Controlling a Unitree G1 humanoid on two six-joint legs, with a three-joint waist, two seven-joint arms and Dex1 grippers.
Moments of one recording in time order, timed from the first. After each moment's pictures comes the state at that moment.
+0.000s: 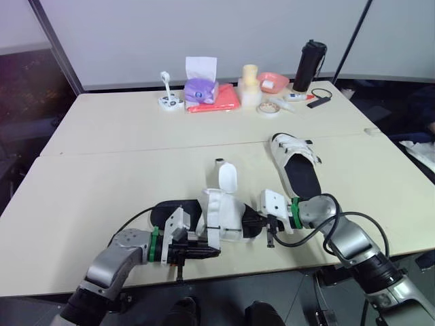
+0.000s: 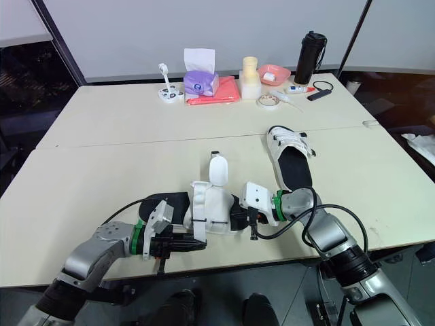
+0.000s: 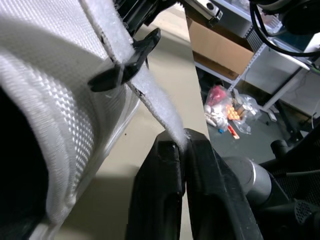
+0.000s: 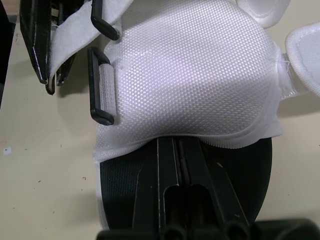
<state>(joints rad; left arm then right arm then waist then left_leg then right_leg) -0.15 0.54 -0.23 -0.15 -0.45 0.43 -1.20 -0.41 -0.65 0.33 -0.05 0.11 0.19 1.08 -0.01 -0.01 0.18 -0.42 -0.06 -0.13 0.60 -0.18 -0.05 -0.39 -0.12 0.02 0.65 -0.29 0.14</state>
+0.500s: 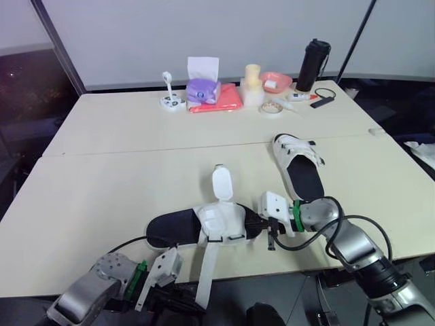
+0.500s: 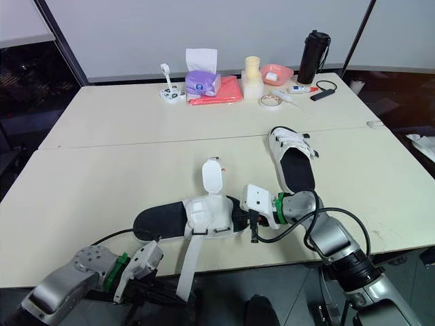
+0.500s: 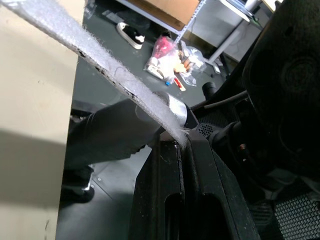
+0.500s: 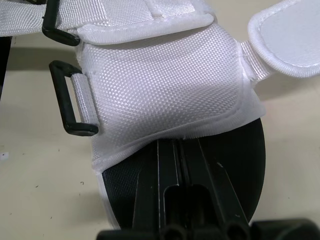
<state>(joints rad) 0.05 0.74 -0.31 -0.32 -0.45 0.38 -1.34 -0.38 -0.66 0.31 -0.10 0.11 0.21 1.08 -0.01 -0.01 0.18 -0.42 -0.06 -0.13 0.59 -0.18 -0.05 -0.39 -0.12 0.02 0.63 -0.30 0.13</state>
